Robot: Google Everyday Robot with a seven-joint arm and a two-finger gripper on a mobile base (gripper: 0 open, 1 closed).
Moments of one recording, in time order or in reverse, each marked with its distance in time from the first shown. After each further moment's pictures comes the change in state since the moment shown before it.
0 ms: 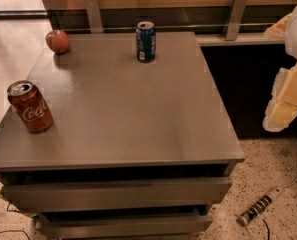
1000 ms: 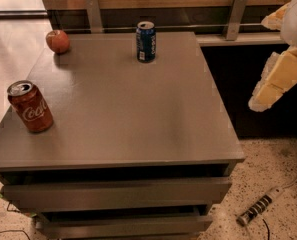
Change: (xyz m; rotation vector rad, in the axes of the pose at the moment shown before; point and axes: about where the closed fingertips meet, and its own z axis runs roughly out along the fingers) arm -0.011 -0.034 0.008 0.044 -0.121 0.067
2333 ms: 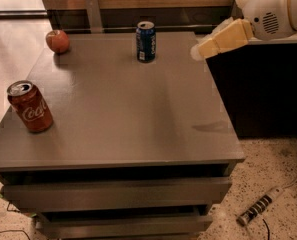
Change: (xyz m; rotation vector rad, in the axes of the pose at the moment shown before) arm -0.087 -0.078 0.029 0.141 -0.577 0.277
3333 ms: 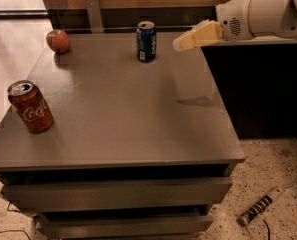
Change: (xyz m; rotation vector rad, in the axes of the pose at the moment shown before) arm 0.011 -0.043 0.085 -0.009 -0.072 0.131
